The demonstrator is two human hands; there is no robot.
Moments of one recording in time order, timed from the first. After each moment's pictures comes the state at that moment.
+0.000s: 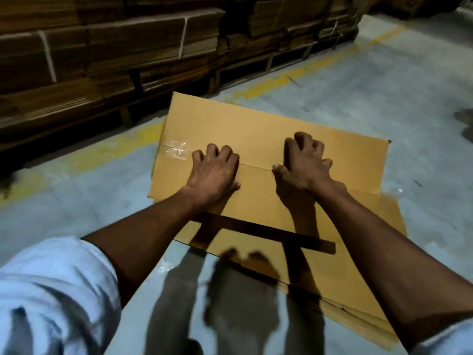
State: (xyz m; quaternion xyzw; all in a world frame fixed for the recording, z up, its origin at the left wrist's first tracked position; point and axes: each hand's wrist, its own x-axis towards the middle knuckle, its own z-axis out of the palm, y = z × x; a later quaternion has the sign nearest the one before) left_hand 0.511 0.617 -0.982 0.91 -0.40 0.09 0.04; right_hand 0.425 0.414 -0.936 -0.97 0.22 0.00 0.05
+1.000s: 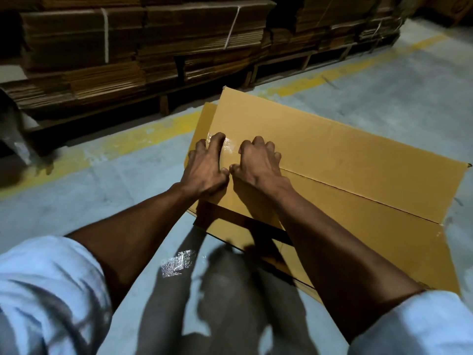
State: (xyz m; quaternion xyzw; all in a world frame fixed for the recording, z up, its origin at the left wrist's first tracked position) left_hand 0.568 0.731 -1.020 0.93 -0.19 -0.06 0.32; right_hand 0.524 0.605 -0.970 -0.99 0.12 0.01 0.06
